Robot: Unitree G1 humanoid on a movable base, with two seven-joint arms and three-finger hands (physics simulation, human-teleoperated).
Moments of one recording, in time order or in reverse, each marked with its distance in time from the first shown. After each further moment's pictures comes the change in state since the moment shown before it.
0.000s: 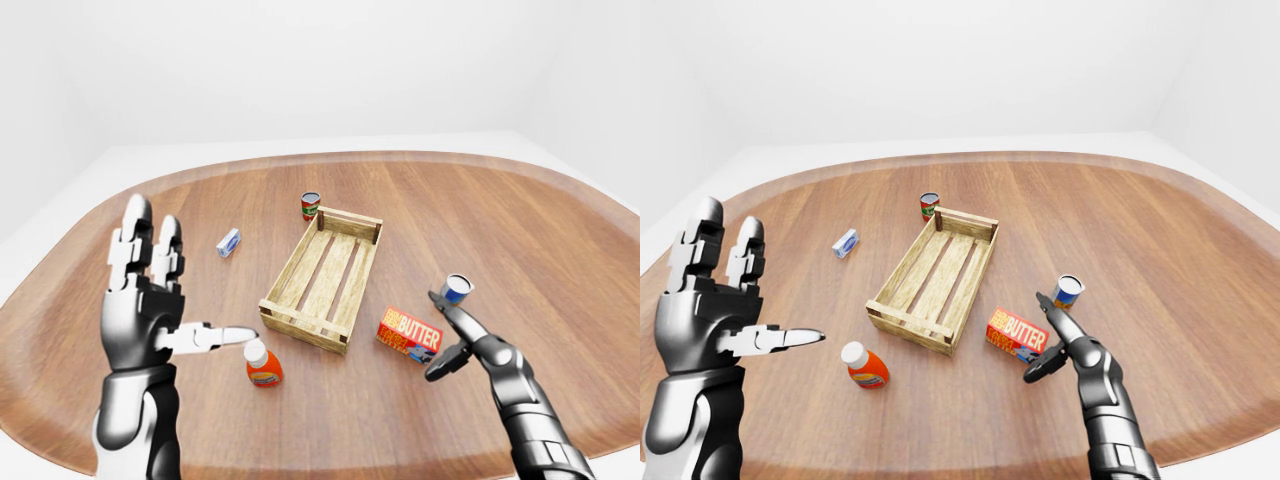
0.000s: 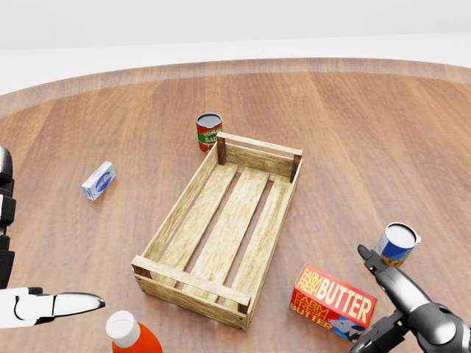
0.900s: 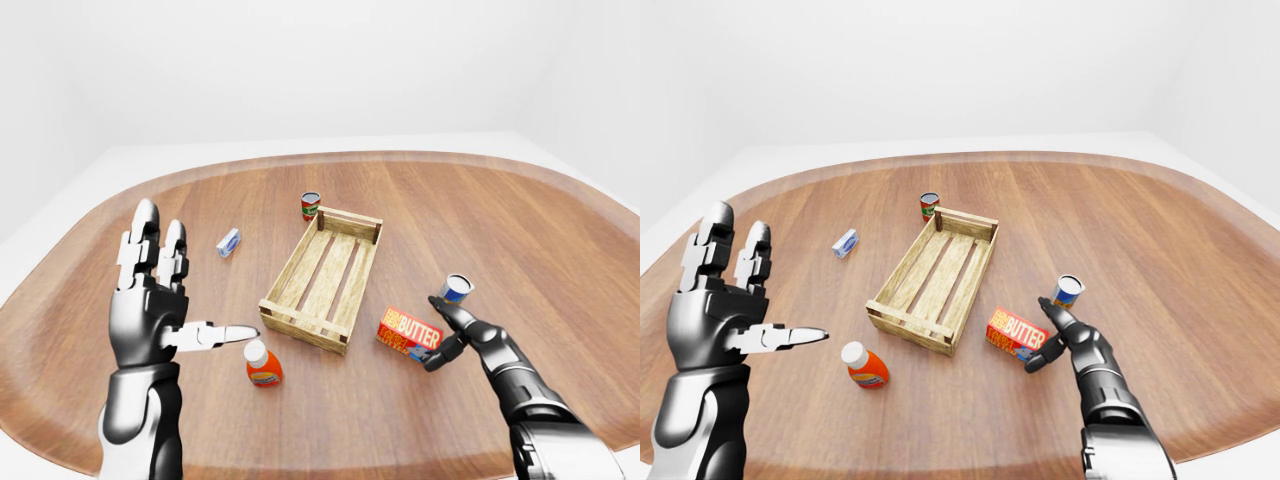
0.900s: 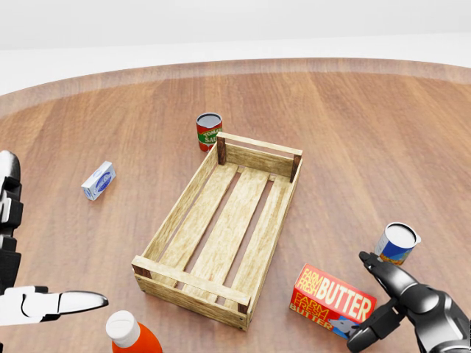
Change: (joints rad) left arm -0.005 0.003 -0.004 0.040 0.006 0.000 -0.001; right arm -0.294 -0.063 0.090 0.525 0.011 0.000 -0.062
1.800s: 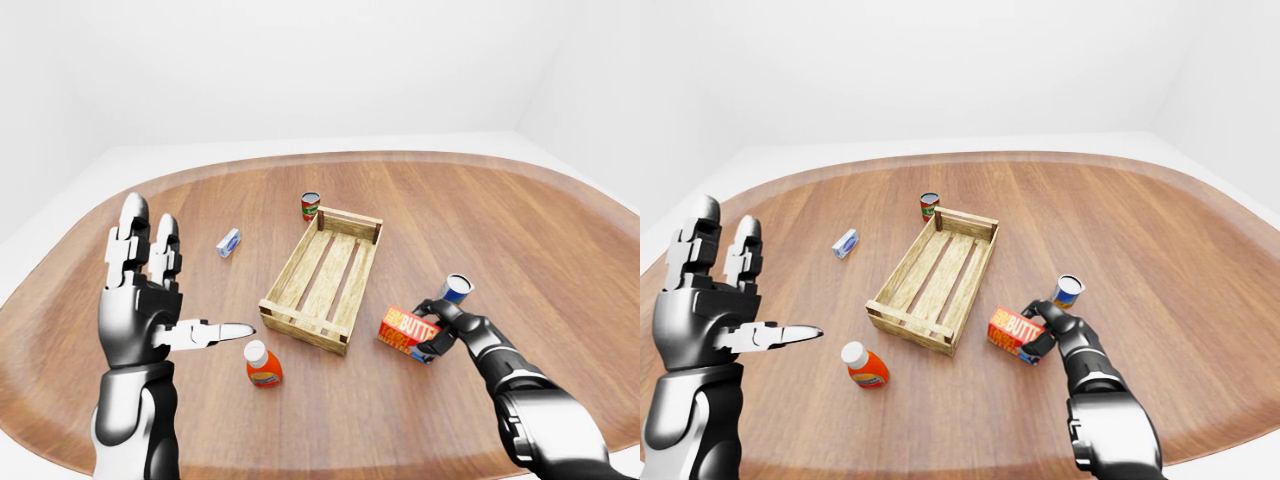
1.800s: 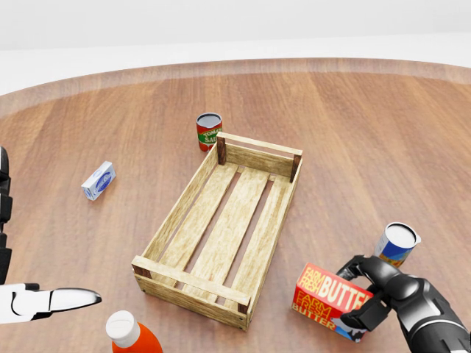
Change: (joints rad) left arm -0.012 0.008 0.016 -0.023 -0.016 0.000 0.008; right arm -0.166 0.024 0.061 0.252 -0.036 0.000 -0.061
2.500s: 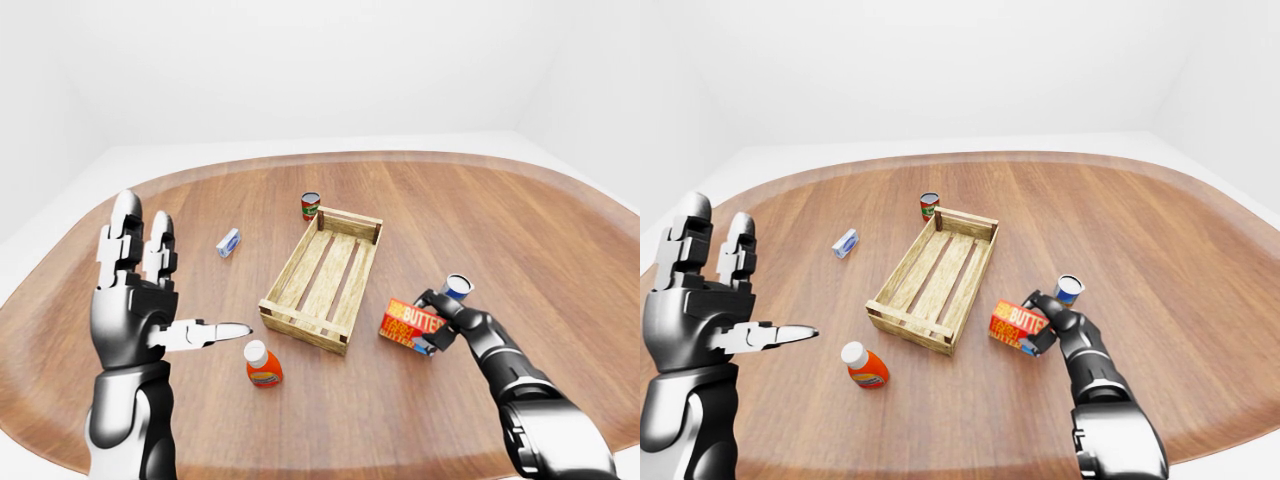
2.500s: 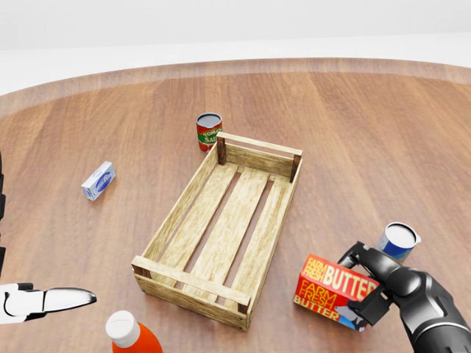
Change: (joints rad) left arm -0.003 0.003 0.014 -0.015 -0.014 0.000 -0.002; right arm 0.046 -0.012 0.021 -0.133 -0.026 0.000 0.040
